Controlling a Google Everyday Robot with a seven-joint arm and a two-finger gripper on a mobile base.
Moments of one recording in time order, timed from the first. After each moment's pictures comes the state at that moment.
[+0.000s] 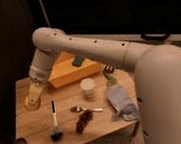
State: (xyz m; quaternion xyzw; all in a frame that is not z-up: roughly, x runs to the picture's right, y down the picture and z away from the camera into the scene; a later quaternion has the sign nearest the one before) arm -0.268 0.034 0.617 -0.46 -0.29 0.05 0.84
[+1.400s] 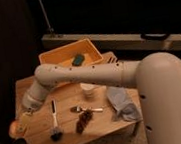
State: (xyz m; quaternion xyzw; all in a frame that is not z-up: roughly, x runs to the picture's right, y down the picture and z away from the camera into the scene) arm -0.334 0.143 0.617 -0.45 -0.44 0.07 0.77
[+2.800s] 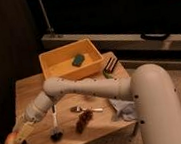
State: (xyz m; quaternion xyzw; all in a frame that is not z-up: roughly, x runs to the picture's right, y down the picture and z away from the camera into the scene) arm -0.358 0.193 0.634 -0.51 -0.50 0.08 0.69
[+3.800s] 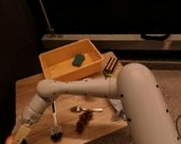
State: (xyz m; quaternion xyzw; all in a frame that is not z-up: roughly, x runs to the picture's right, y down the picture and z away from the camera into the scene) arm -0.379 0.208 0.658 -0.53 -0.47 0.07 0.70
